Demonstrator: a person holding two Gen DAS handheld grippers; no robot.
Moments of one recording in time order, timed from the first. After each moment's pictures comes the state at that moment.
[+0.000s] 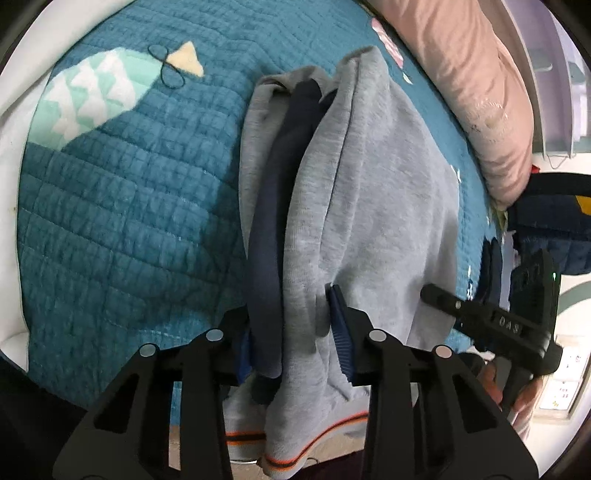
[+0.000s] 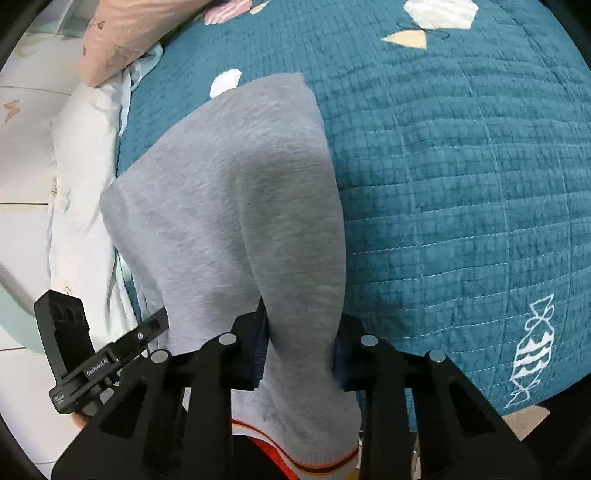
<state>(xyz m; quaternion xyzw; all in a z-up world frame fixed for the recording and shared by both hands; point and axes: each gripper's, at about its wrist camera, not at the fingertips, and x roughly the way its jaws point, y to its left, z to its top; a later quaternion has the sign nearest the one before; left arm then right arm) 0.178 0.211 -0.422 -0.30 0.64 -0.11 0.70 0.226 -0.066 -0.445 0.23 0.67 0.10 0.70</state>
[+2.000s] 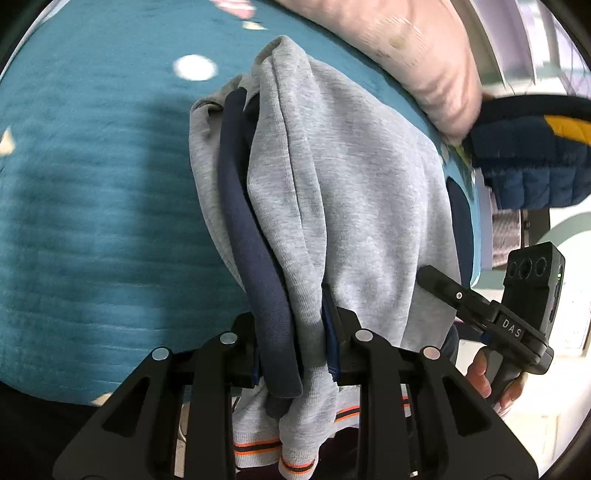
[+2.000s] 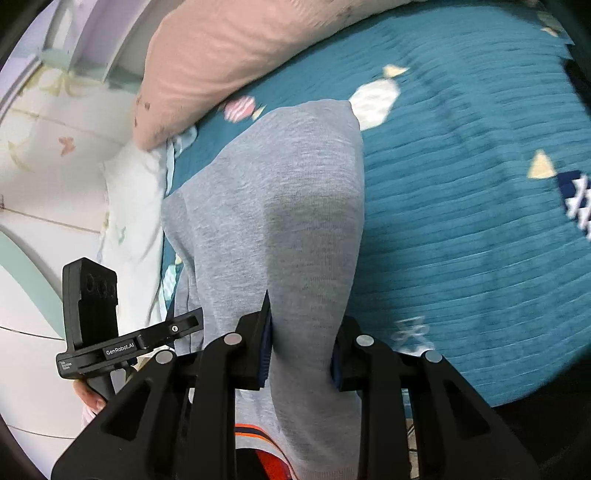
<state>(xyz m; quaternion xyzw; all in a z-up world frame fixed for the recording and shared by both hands) 0.223 0.034 -0.351 -0.23 0.66 -0.21 0.69 0.160 -0.199 -0.359 0.29 0.56 0.13 0.76</state>
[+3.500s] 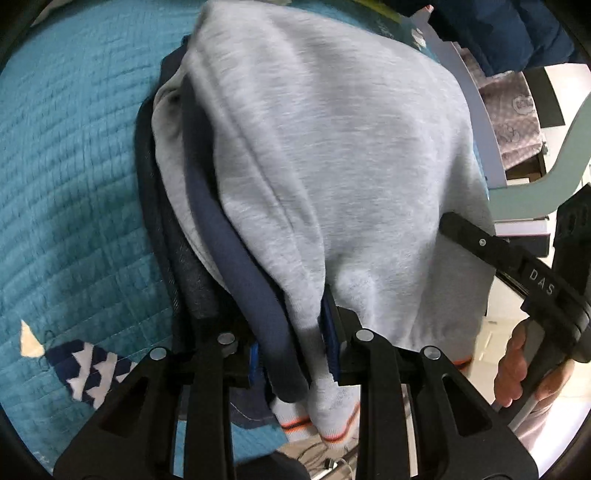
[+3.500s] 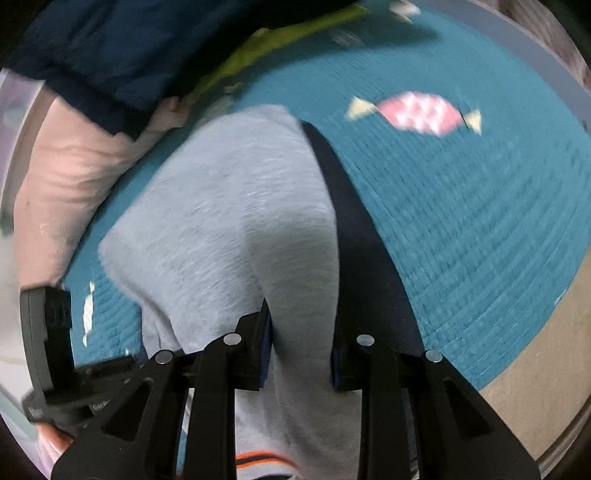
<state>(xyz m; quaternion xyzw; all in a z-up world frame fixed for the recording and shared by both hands) 0.290 -0.536 -0.402 -0.05 0.69 -0.34 0.64 0.109 -0.700 -0.367 0.31 0.51 -0.13 0.79</state>
